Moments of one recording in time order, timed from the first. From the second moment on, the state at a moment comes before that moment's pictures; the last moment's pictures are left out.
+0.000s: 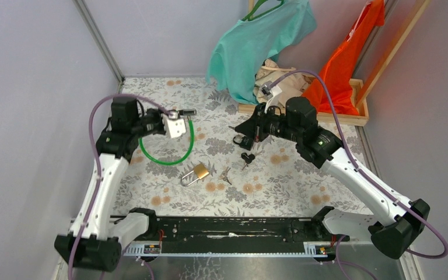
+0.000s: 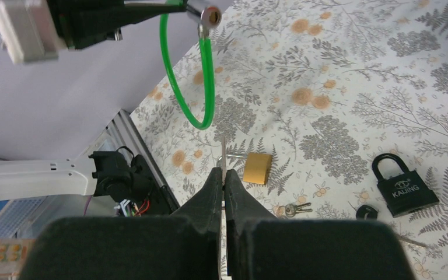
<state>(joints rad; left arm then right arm) -0.10 1.00 1.11 -0.60 0.69 1.29 0.69 1.15 1.15 -0.25 -0.37 0.39</state>
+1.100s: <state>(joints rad) -0.24 0.65 1.01 -0.58 1.03 1.27 1.11 1.05 1.28 -0.43 -0.05 0.26</state>
